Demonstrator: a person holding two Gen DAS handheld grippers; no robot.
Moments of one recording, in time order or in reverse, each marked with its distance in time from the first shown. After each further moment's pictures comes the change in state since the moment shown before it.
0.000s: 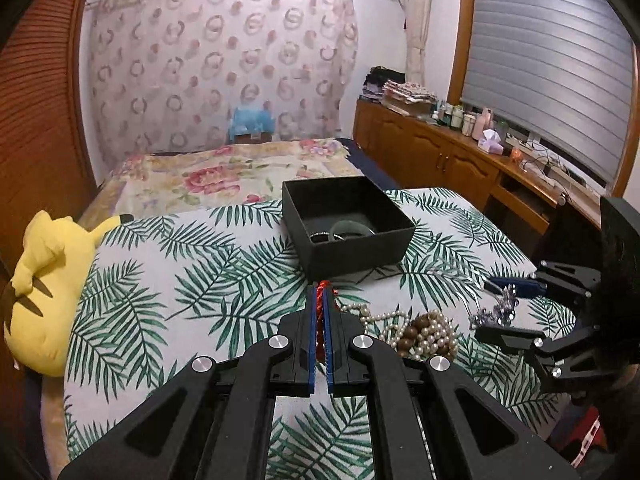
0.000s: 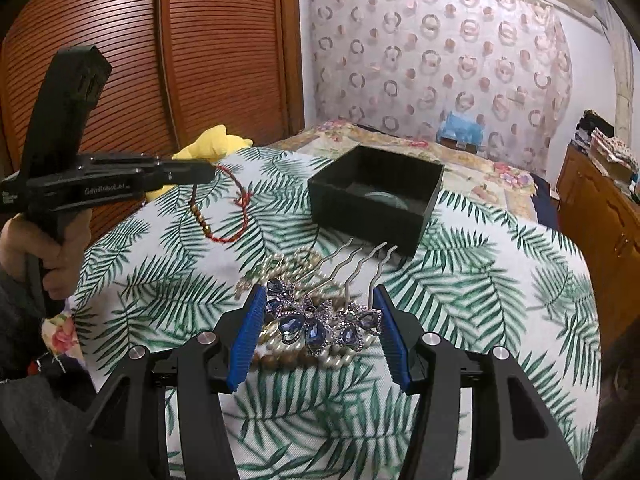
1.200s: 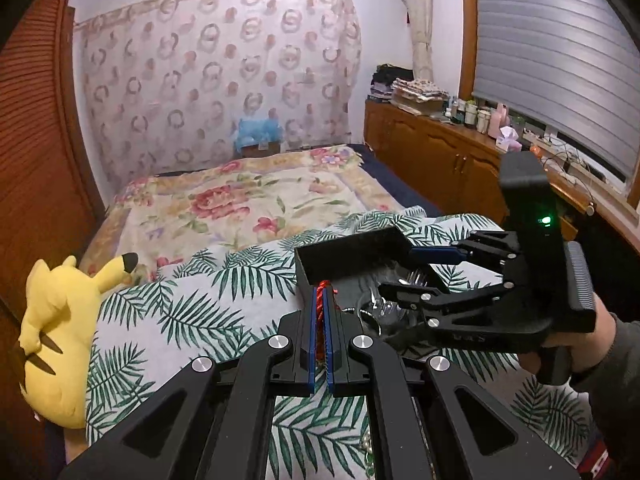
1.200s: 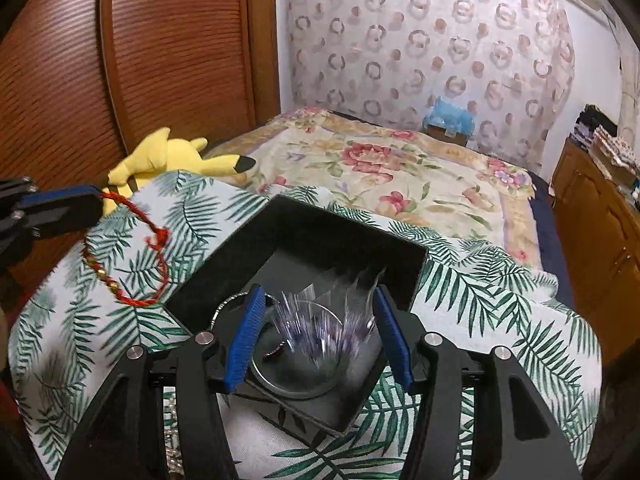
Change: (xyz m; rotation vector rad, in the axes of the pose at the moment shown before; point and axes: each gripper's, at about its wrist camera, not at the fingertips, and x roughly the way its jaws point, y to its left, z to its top) left arm 0.059 0.000 0.078 0.059 0.006 0.065; right arm 0.132 -0.075 0.100 0.042 0.074 -0.041
